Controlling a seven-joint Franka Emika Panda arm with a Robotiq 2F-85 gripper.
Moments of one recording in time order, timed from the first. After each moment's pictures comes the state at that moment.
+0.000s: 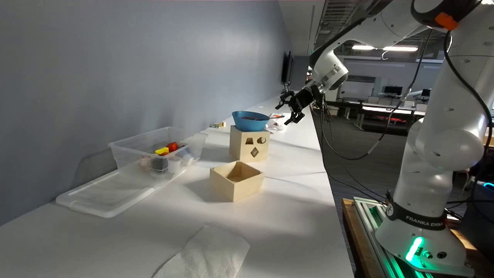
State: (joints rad) arm -0.29 -0.08 -0.68 -2.24 0.94 1.96 -0.51
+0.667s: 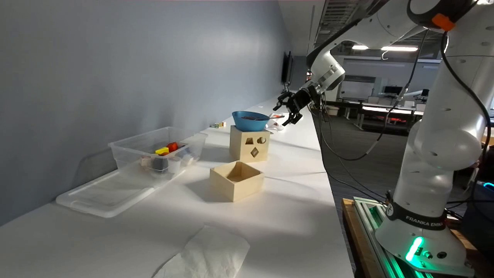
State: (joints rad) arm -0.33 -0.06 -0.62 -2.23 0.94 1.96 -0.51
